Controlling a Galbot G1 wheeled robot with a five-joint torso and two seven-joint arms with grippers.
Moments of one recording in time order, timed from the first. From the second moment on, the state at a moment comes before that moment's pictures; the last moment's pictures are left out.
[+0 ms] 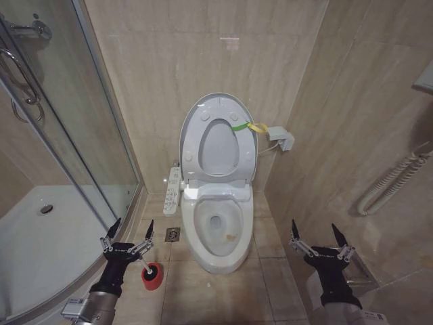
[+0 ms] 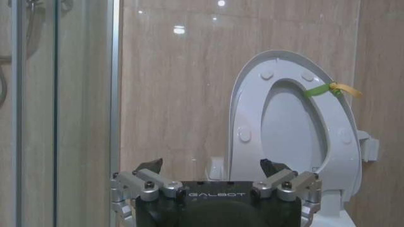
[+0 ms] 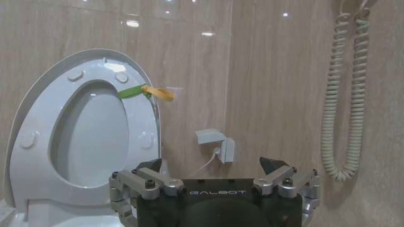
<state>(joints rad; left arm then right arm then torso) 1.70 -1.34 -0.63 -2.24 -0.27 -0.12 0.06 -1.88 1.49 0.61 2.42 0.06 0.09 0.22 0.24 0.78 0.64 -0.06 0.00</state>
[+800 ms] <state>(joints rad) 1.70 -1.34 -0.63 -2.24 -0.27 -0.12 0.06 -1.88 1.49 0.61 2.42 0.06 0.09 0.22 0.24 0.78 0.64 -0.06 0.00</state>
